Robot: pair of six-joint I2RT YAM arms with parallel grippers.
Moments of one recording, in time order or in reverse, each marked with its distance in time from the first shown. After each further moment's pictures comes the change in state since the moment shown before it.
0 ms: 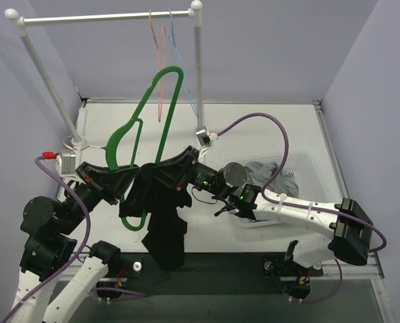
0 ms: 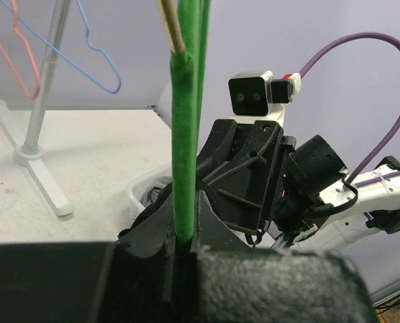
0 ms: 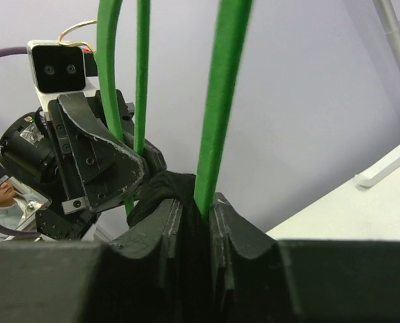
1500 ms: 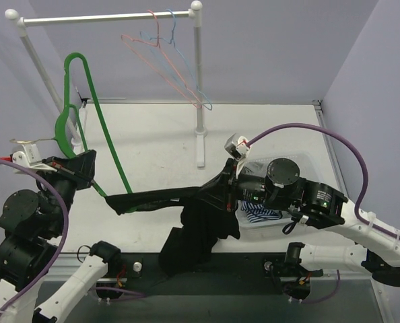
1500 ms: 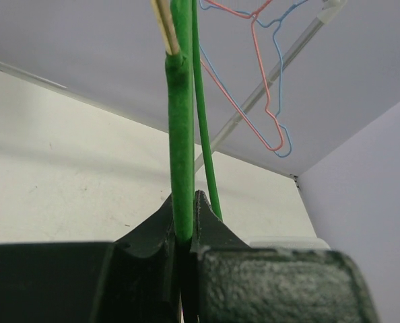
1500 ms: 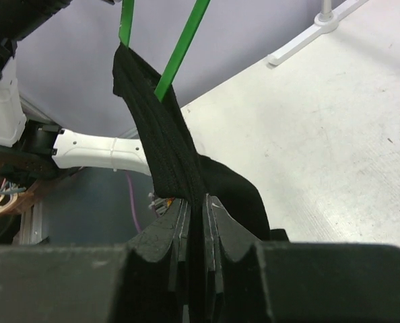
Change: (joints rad) left arm -0.013 0.119 0.308 -0.375 -0.649 0.111; right arm 0.065 -0.412 0.317 -1.249 0.045 -0.357
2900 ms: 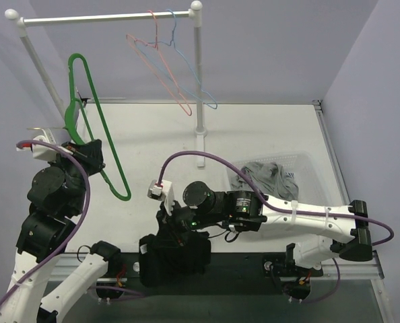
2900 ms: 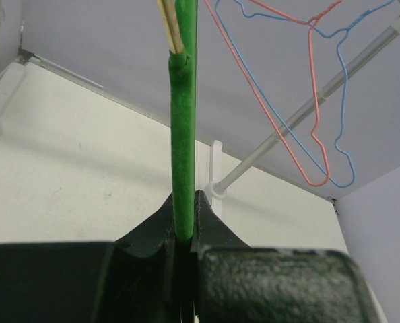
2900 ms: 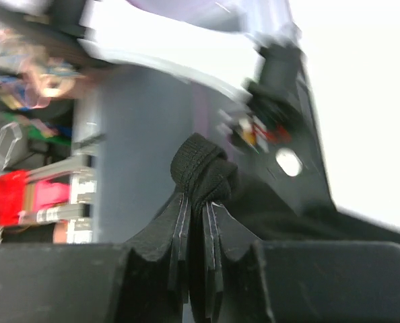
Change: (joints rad) left arm 0.008 0.092 -0.109 0.151 -0.122 -0.017; right arm 0.236 0.423 0.093 0.090 -0.249 0.030
